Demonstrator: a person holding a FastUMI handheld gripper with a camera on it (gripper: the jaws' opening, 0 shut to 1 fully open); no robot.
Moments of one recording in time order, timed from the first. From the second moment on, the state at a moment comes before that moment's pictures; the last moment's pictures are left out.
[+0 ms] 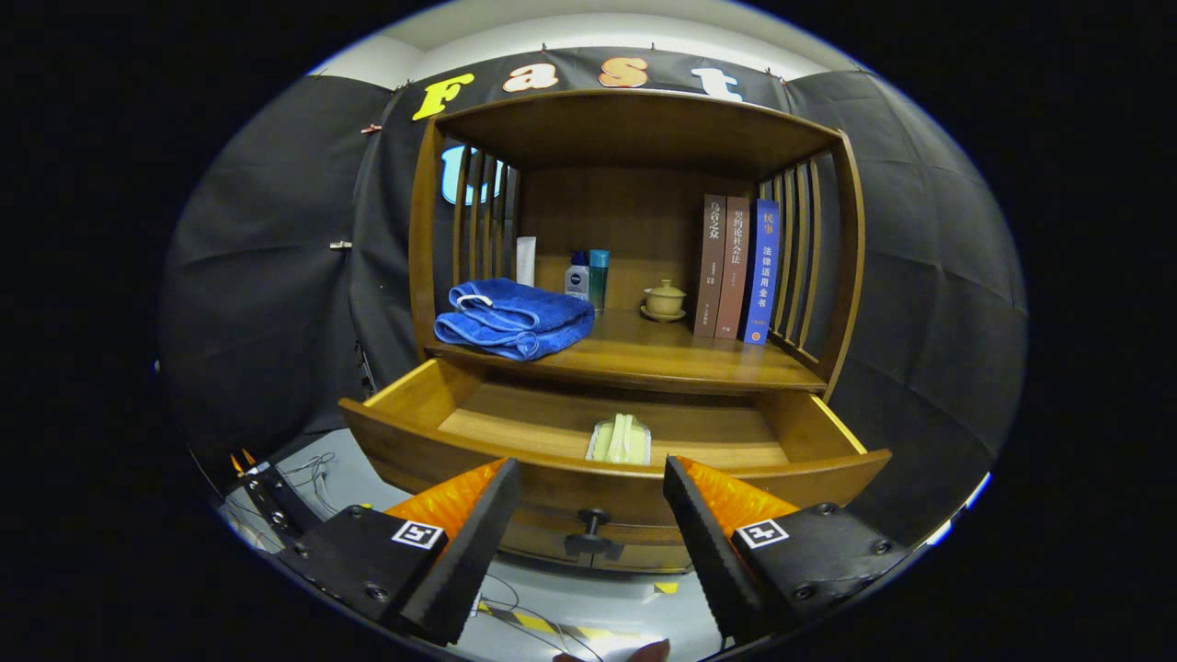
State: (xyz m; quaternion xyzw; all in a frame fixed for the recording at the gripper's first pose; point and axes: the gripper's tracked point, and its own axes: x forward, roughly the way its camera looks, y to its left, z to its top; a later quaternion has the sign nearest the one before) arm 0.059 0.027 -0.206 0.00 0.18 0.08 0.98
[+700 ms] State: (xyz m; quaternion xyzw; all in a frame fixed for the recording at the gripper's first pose) arm 0.165 0.017 -0.251 0.00 0.41 0.09 0.91
